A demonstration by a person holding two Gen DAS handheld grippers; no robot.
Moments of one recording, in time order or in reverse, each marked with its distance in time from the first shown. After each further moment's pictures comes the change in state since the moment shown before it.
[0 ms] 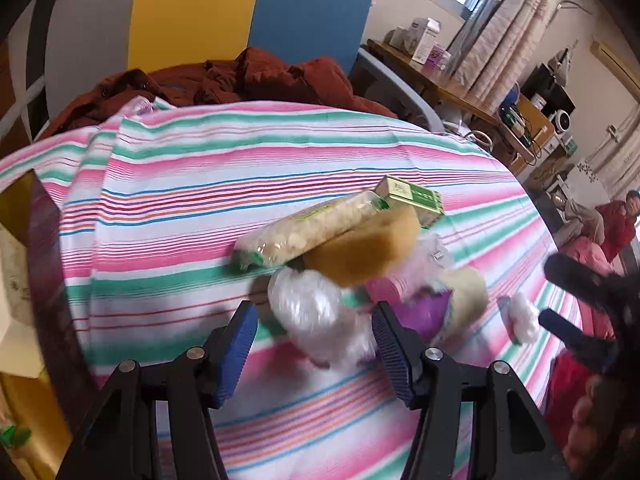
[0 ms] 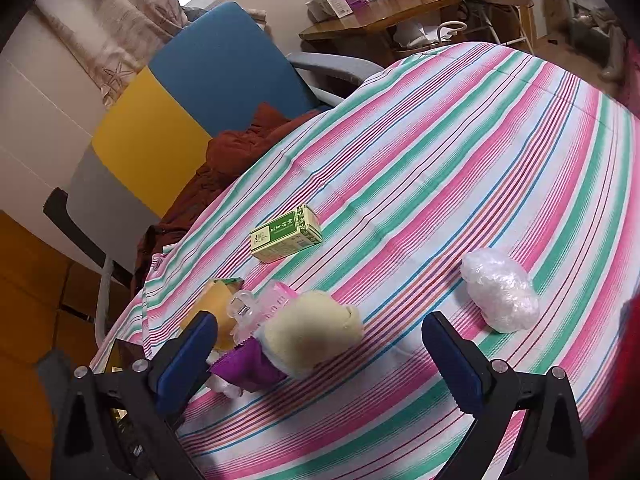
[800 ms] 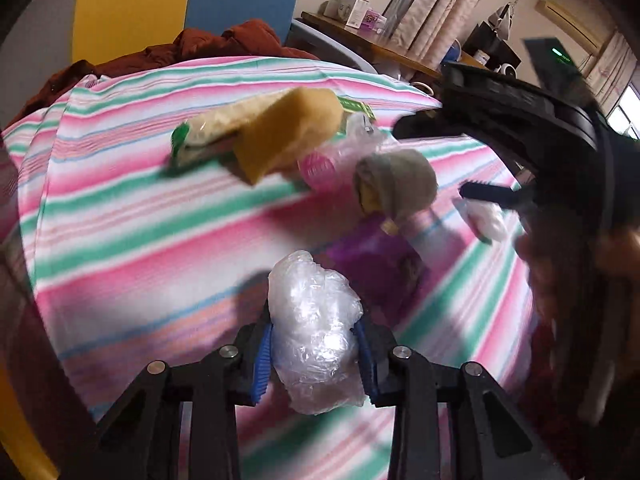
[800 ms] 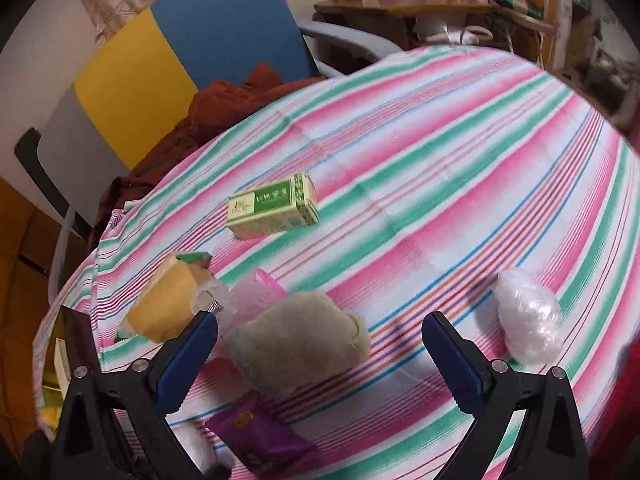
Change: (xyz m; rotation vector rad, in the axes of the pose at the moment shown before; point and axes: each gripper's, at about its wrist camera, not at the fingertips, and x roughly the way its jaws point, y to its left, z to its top) left arm -0.010 -0.013 -0.080 0.173 0.068 -0.150; right arm 0.050 0.025 0.002 -0.167 0.066 -0.147
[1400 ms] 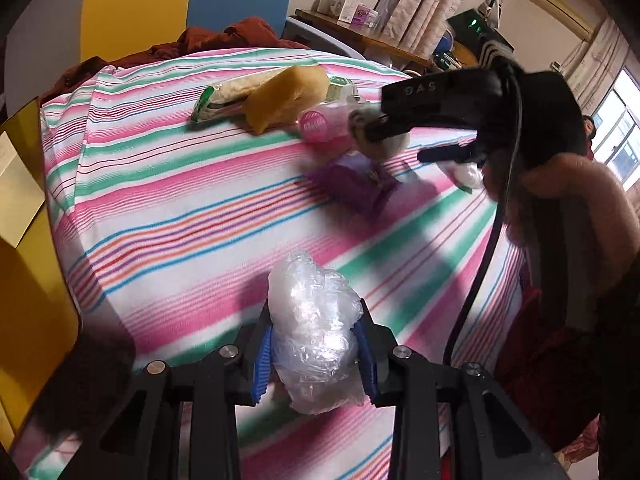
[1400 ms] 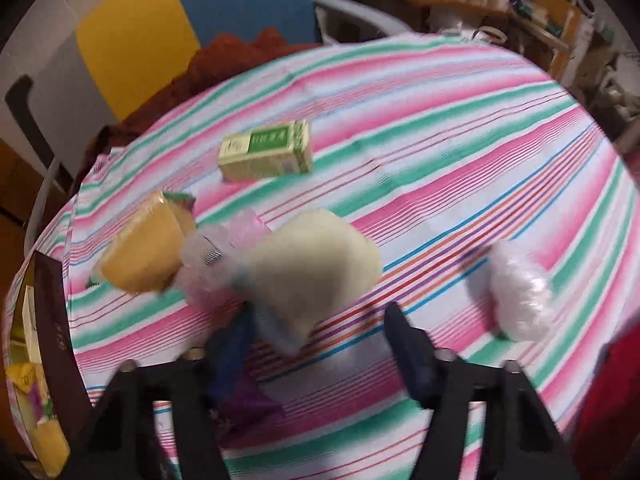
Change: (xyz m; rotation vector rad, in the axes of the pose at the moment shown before) left arm -0.032 -0.013 -0.053 0.038 0.010 0.026; right arm 0.001 0.008 -0.028 -0.106 0.094 -0.086
